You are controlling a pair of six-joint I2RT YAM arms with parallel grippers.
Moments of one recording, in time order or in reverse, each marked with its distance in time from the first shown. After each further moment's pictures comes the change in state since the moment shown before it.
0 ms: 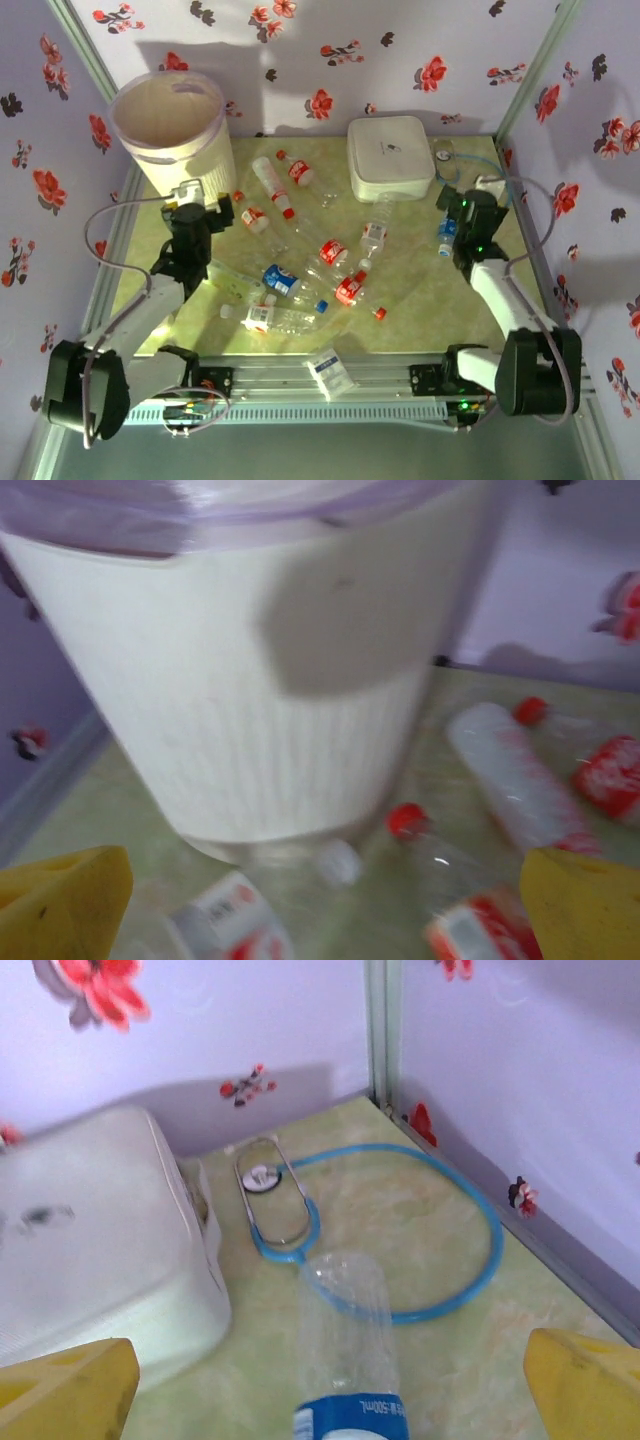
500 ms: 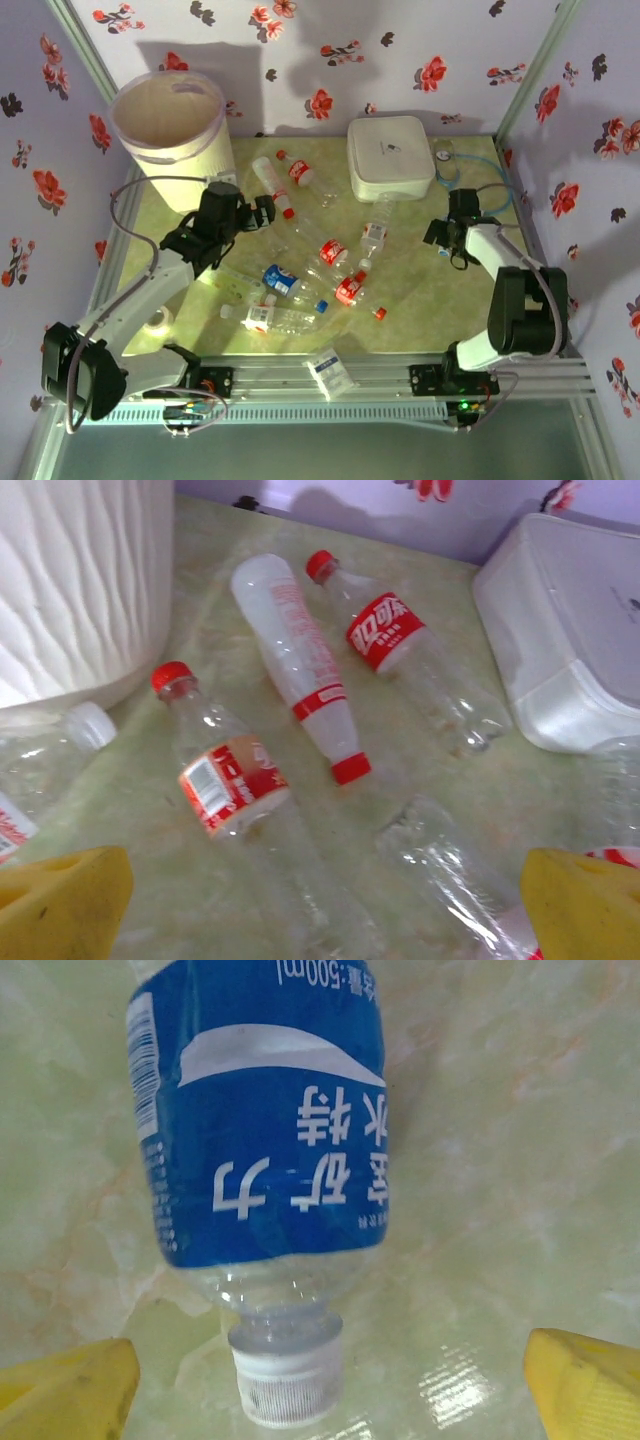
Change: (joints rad) left arm -0.147 0.115 0.306 -0.450 0.264 -0.277; right arm -0.039 0.370 0.151 -0.555 -0.184 0.127
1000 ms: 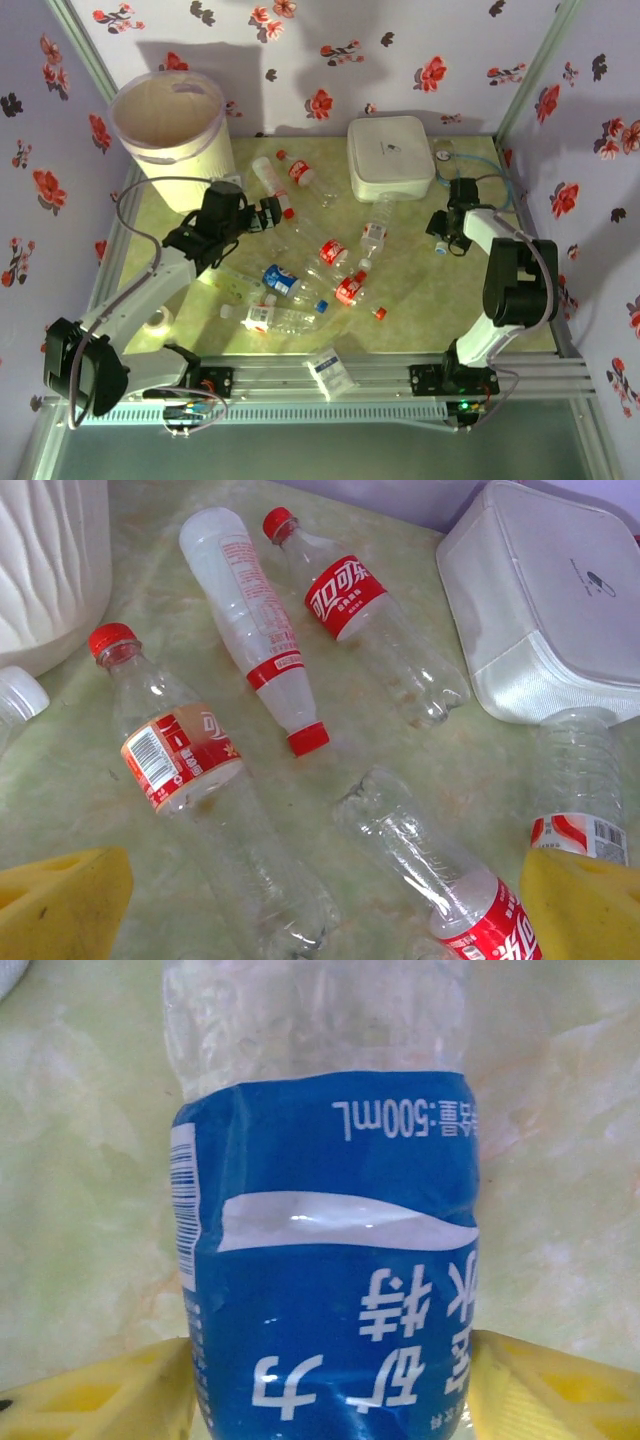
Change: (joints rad) left arm 0.000 0.024 0.010 -0.006 0.088 -0.037; right arm -0.024 0.153 0.109 0.056 -0.087 -0.026
